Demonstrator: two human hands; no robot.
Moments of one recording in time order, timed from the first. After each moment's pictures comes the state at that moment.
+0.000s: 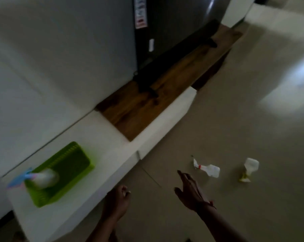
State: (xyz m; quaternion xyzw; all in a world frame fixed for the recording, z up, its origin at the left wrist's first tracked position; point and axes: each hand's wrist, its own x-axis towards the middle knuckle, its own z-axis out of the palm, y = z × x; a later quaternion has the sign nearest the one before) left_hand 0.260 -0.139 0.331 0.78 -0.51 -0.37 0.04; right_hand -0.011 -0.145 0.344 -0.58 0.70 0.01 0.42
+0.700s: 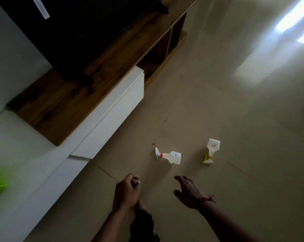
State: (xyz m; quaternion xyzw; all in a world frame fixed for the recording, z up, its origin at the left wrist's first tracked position) left_hand -0.045 -0.177 0.273 0.73 -0.52 -0.45 0.06; right_hand -0.272 -0.134 0.256 -0.52 0.71 0.12 0.46
